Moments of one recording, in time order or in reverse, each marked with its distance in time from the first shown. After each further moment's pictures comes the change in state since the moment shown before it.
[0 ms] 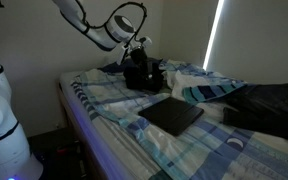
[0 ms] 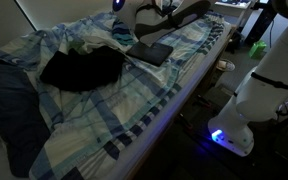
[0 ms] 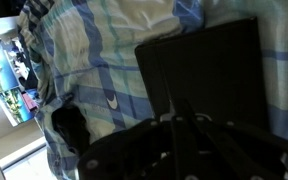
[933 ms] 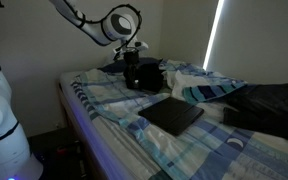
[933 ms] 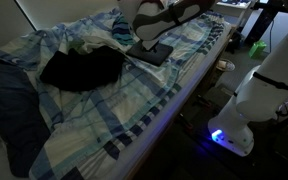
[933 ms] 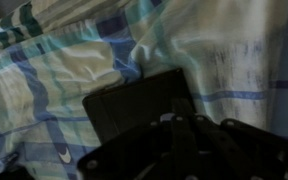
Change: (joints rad) arm -0.002 -0.059 -0.003 -0.057 0.340 0.014 -0.048
